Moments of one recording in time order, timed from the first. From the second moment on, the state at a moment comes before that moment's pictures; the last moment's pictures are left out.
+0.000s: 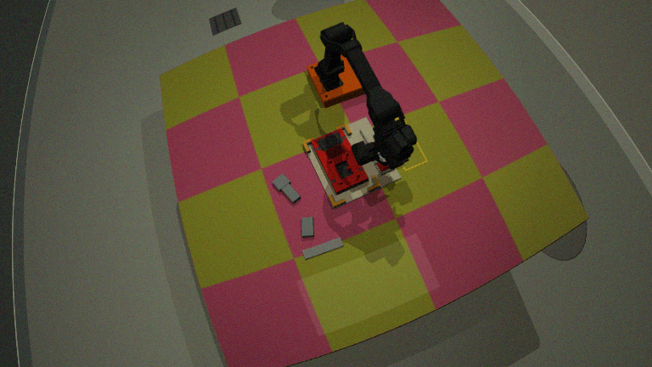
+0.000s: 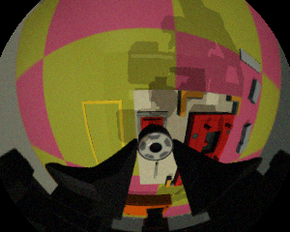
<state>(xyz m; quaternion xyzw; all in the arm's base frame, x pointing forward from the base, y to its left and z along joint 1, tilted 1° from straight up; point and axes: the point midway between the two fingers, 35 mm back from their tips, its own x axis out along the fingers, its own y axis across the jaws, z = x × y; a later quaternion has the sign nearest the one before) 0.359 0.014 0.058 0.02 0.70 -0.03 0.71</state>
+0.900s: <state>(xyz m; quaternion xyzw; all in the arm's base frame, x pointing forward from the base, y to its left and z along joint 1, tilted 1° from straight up) 0.360 0.015 0.068 0.02 0.70 -0.03 0.72</state>
